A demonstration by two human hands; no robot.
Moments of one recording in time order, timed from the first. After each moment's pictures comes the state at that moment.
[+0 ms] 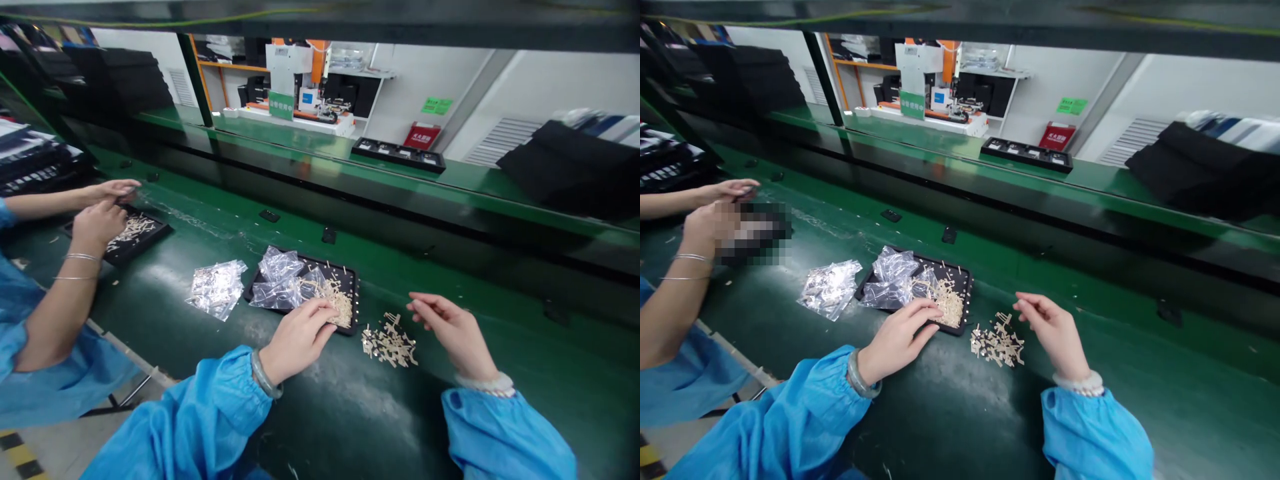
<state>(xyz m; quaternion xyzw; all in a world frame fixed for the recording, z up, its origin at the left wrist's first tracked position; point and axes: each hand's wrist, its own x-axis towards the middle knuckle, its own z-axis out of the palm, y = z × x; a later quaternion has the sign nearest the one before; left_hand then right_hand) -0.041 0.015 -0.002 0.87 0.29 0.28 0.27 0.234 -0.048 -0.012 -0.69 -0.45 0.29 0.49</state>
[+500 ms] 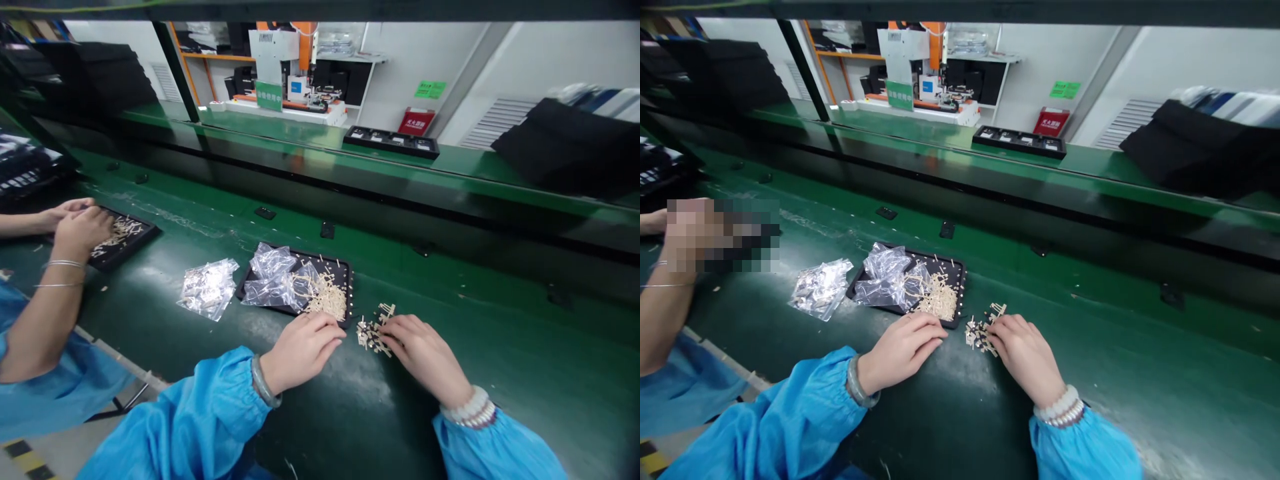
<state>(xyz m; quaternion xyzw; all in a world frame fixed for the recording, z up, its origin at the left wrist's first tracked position) -0.034 0.002 -0.011 0.92 0.22 0.23 0.21 0.206 -0.077 -0.024 -0.65 -0.75 0.01 0.11</state>
